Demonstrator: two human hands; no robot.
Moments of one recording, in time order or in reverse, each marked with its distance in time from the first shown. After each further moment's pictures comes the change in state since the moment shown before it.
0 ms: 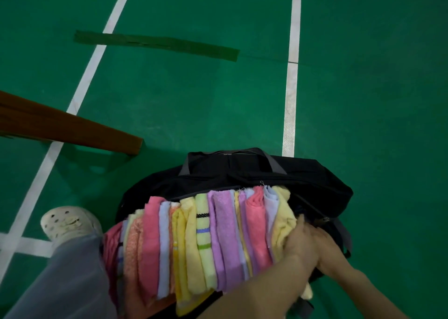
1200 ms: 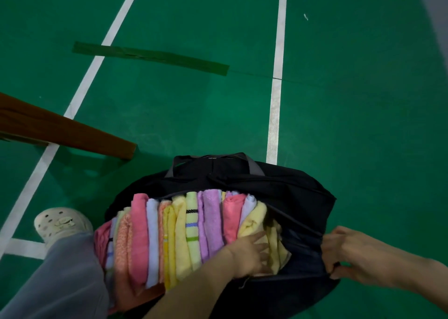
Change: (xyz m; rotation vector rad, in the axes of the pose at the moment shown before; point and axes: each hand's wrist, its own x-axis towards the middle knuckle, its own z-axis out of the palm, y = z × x) left_hand 0.009 -0.016 0.069 -0.077 0.766 -0.302; right_hand -0.052 0.046 -0.154 0.071 -0.313 -0.560
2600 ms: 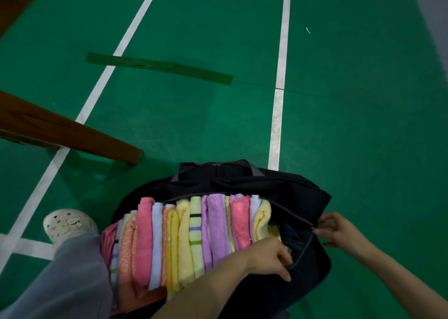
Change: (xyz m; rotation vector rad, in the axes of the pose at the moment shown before) left_hand -0.015 0.005 -0.096 -1.560 -0.028 -0.149; right_hand 0.036 0.024 0.031 1.162 0.437 0.996
